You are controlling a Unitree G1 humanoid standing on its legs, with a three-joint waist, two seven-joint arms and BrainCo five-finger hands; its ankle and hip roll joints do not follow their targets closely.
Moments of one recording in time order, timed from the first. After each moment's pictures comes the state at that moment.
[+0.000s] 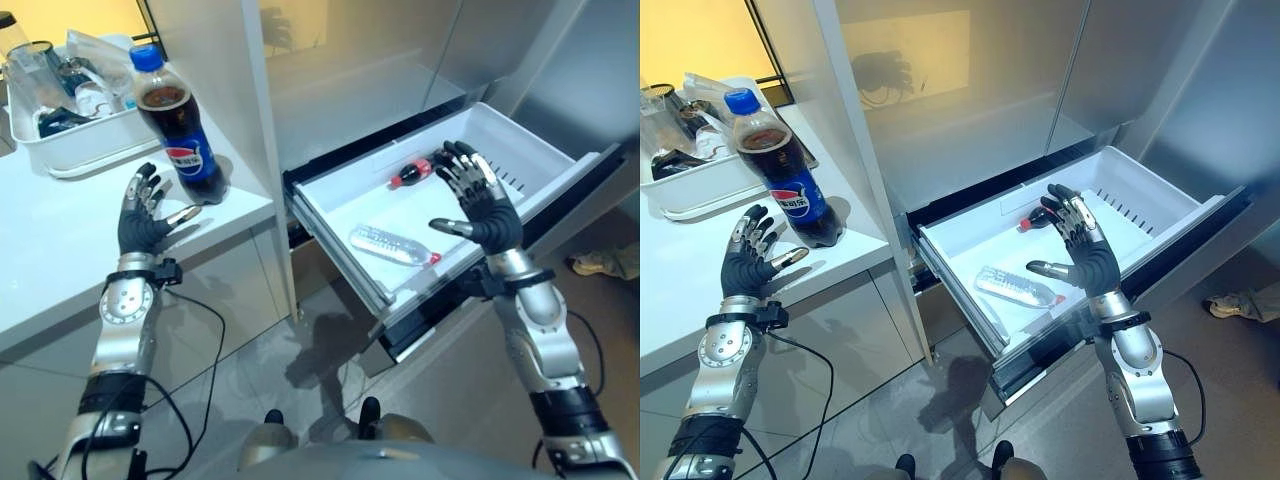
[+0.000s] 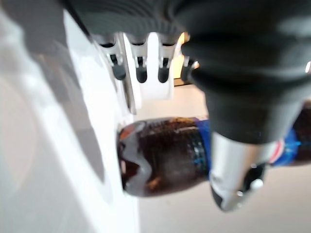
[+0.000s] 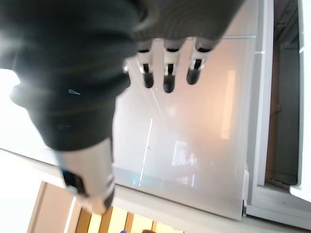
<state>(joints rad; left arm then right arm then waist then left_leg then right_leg) -0.19 0.53 0.14 0.31 -0.32 -0.31 0.08 -0.08 -0.42 0.02 -0.16 0.41 -0.31 0.19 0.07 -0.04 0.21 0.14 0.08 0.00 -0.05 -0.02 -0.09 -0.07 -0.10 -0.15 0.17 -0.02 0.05</state>
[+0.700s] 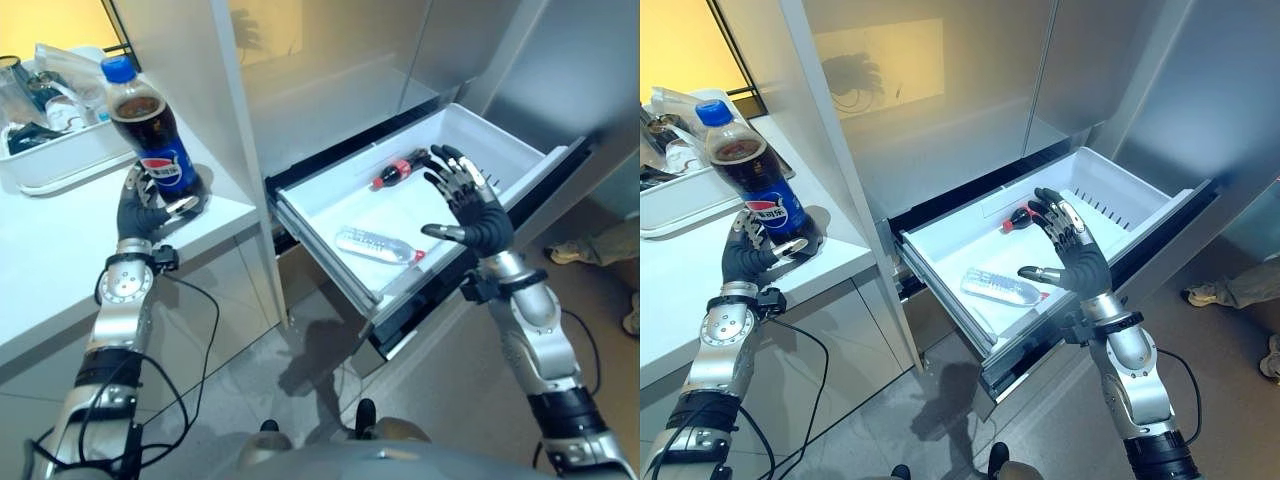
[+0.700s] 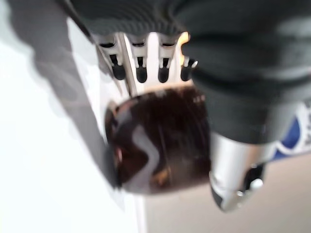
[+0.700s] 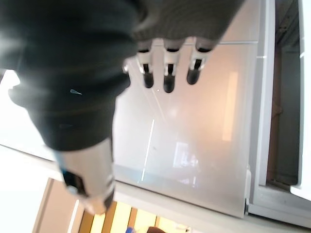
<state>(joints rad) -0.29 0.57 0.09 0.42 -0.29 -0.27 0.12 -0.07 -0.43 0.05 -0.18 0.43 -0.30 0.21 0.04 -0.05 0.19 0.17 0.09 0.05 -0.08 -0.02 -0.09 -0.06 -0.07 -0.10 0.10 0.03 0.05</state>
